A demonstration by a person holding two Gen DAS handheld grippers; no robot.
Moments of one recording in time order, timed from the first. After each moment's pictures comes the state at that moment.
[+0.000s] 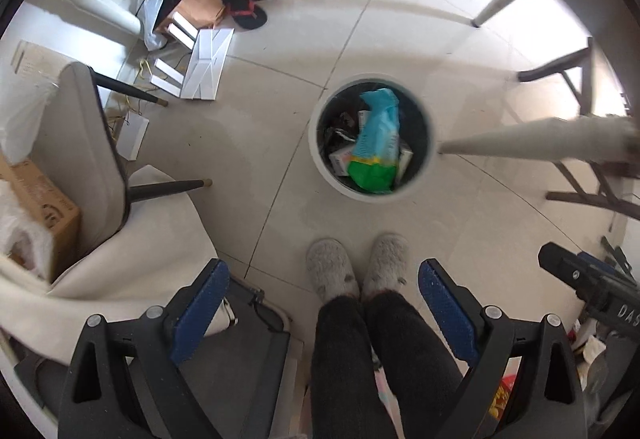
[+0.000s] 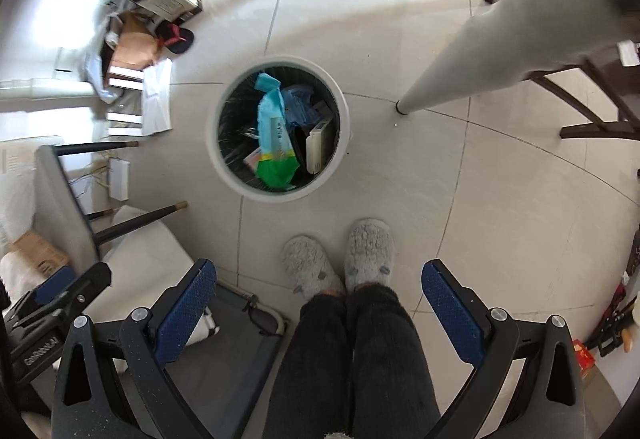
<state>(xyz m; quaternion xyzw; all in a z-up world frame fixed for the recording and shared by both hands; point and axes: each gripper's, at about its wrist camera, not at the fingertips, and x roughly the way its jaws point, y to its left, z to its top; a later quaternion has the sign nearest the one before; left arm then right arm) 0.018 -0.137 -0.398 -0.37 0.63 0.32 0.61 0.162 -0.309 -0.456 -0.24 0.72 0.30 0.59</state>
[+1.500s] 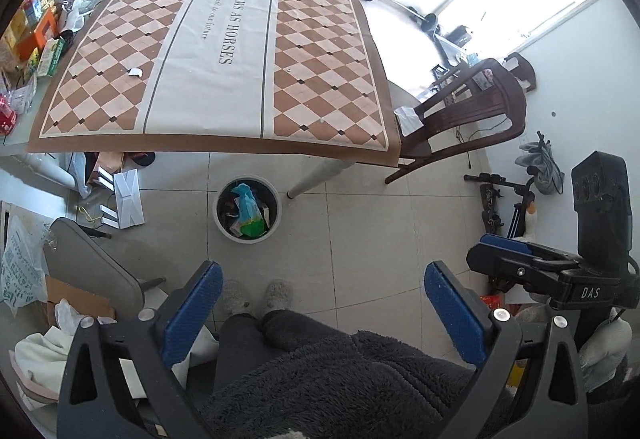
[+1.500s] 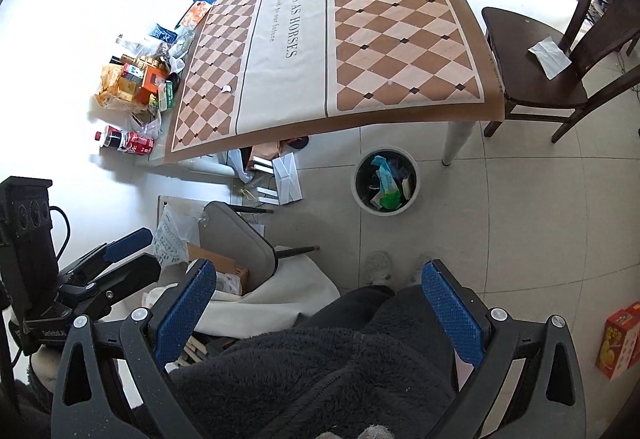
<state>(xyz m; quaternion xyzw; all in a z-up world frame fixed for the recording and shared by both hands) -0.064 -0.142 -0.034 -0.31 0.51 0.08 0.80 0.019 -0.400 0.010 -0.05 0.64 0.36 0.67</state>
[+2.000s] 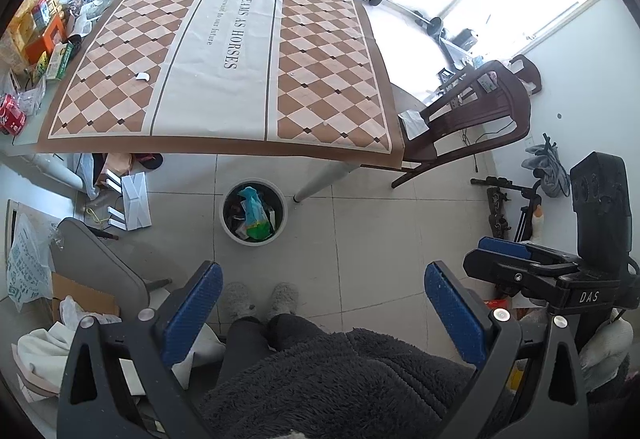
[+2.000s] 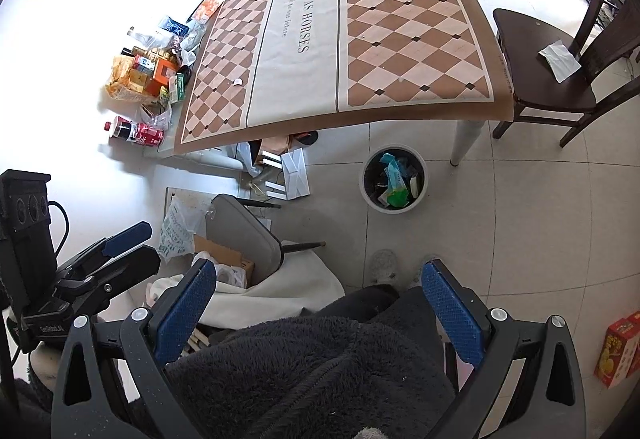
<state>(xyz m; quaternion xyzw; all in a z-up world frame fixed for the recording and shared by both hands) -0.069 -0.150 -0.030 -0.29 0.51 0.09 0.80 0.017 -0.404 0.006 -0.05 0.64 0.38 0.66</state>
